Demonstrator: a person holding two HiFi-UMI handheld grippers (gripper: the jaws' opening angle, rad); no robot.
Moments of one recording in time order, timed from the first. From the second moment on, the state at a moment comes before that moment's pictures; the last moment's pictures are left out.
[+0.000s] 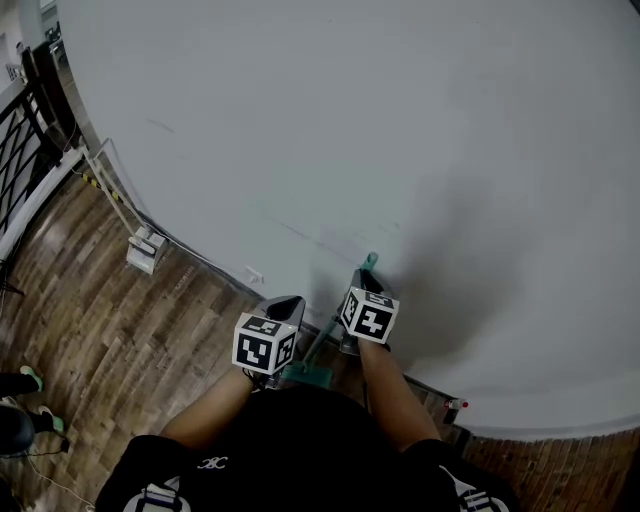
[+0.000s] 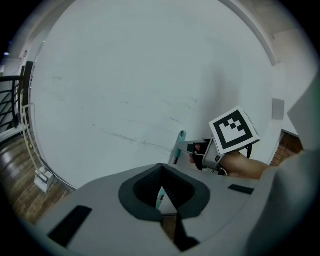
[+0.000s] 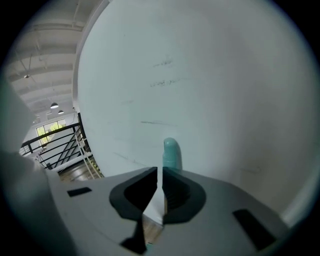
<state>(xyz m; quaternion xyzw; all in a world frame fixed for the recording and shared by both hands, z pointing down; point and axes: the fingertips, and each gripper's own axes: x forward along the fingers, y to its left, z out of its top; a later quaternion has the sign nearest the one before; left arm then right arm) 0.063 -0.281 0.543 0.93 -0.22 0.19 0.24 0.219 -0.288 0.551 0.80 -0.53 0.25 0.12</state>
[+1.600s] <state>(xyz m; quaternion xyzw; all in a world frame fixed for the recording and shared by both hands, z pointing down) 0.054 -0.285 0.549 0.90 -0.28 0.19 0.26 0.195 -0.273 0.571 0.74 -0.62 0.22 0.16</state>
